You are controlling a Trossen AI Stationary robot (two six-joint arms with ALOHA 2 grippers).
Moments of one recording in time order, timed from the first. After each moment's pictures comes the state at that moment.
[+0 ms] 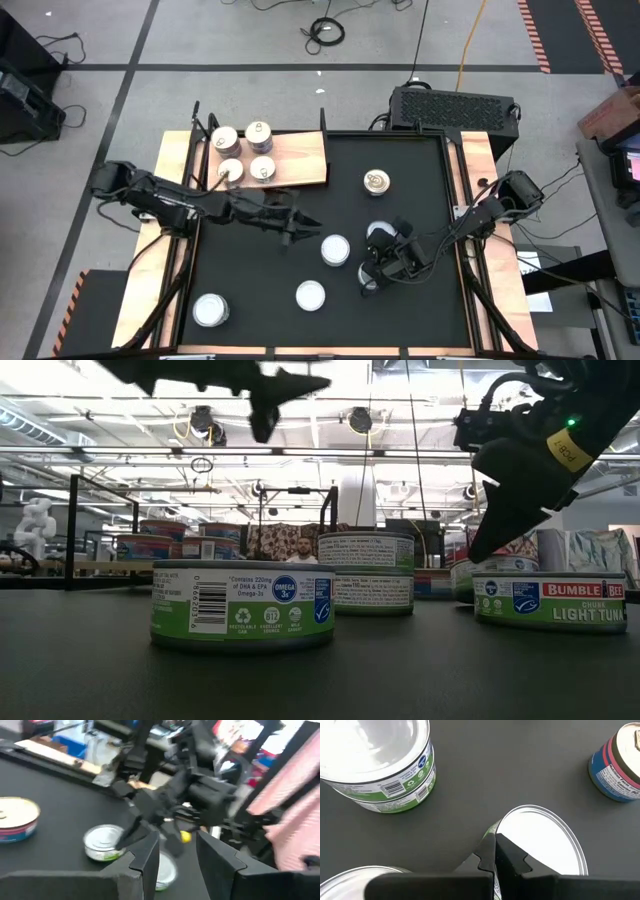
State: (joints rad) left arm -0.11 1.39 0.77 0.48 0.06 -0.41; right arm 0.48 1.64 0.90 -0.60 0.65 1.05
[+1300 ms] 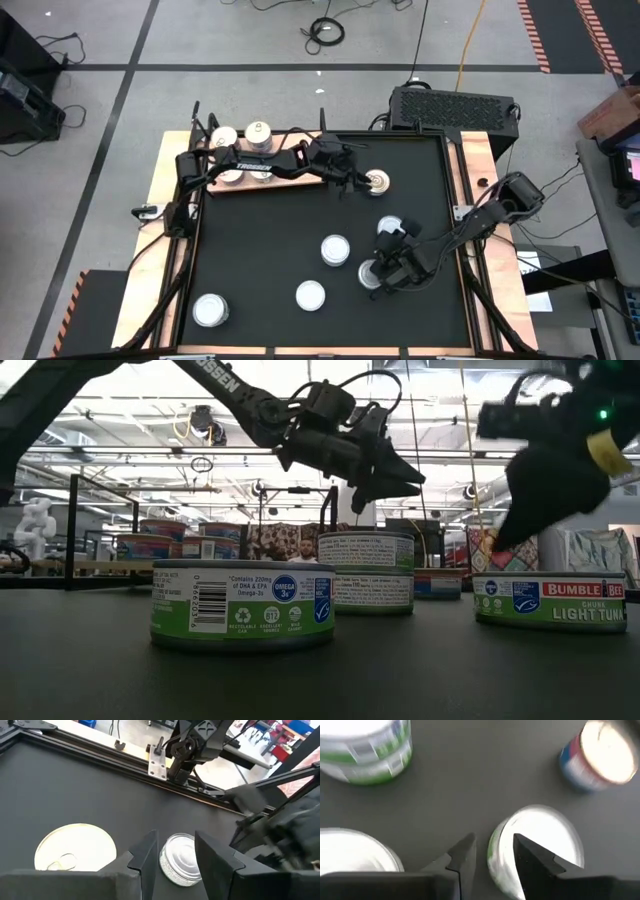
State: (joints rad) left arm 0.29 2.04 1.44 0.22 0.47 -0.22; right arm 0.54 1.64 0.93 -0.82 0.70 1.12
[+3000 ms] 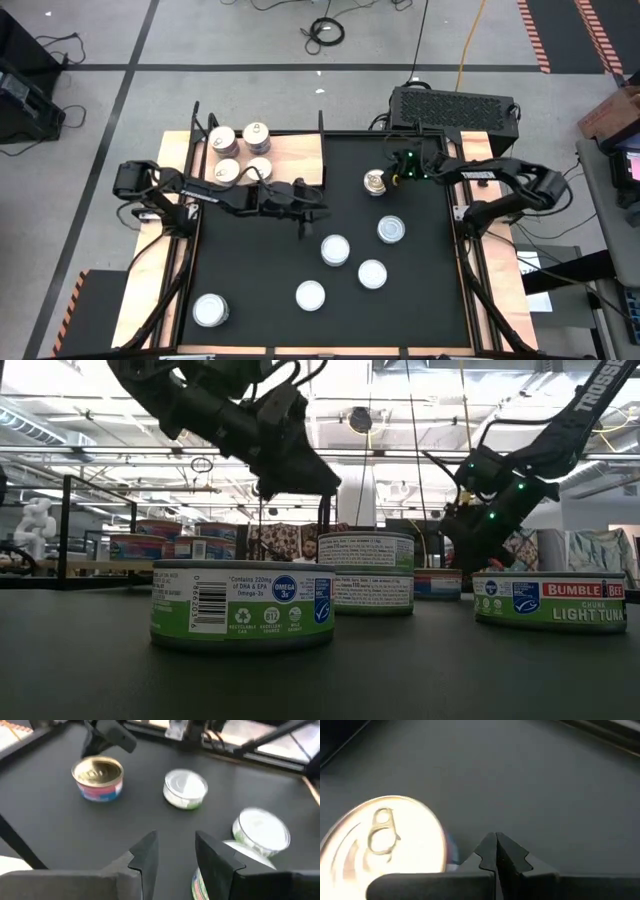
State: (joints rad) left arm 0.03 1.58 0.82 0.33 -0.04 -0.20; right arm -0.74 1.38 0.45 0.12 -0.03 0.20
